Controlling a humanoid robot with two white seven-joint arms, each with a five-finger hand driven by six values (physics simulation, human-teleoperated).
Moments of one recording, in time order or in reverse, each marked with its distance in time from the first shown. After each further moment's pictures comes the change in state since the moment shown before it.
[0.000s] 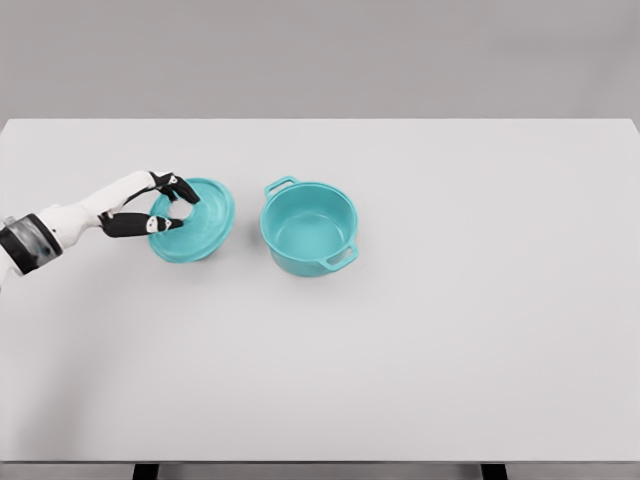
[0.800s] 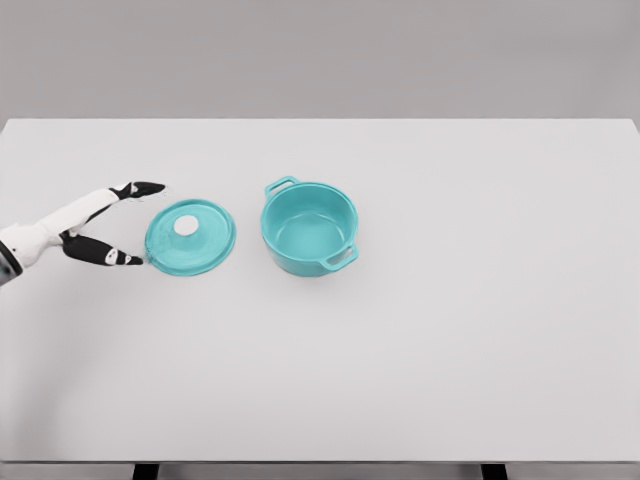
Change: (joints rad) left arm 0.083 0.083 0.066 0.007 0.013 -0.016 0.000; right arm 0.000 0.000 0.000 0.000 0.000 0.000 0.000
